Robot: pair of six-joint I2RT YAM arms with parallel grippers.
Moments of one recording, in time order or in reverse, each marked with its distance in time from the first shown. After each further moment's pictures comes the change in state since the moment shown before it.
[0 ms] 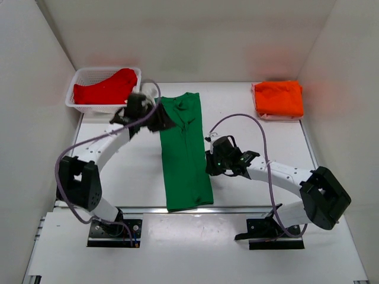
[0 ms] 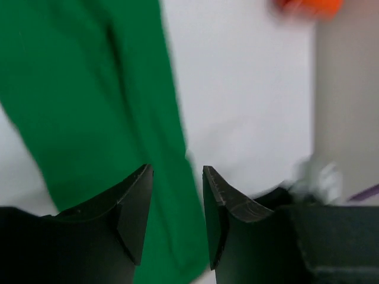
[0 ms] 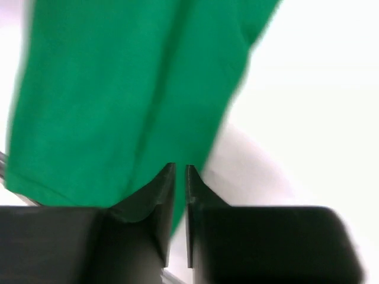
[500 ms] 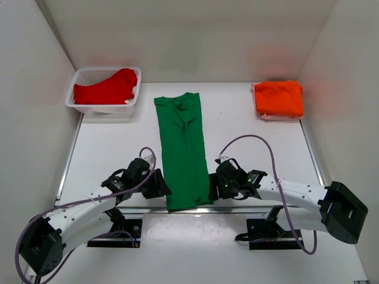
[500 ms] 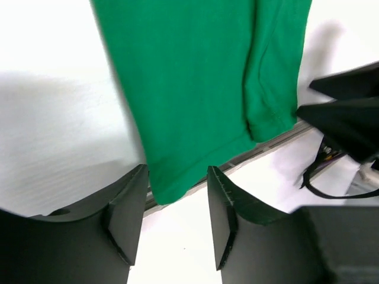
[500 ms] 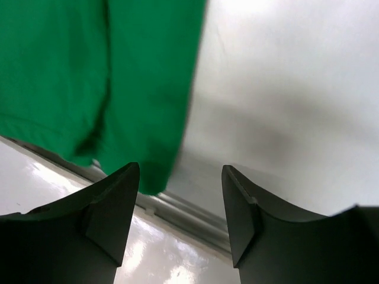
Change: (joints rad) left arm -0.368 -0.667 -0.842 -0.090 -0.174 -0.240; right arm 0.153 -0.220 -0.217 -0.154 0.079 0.317
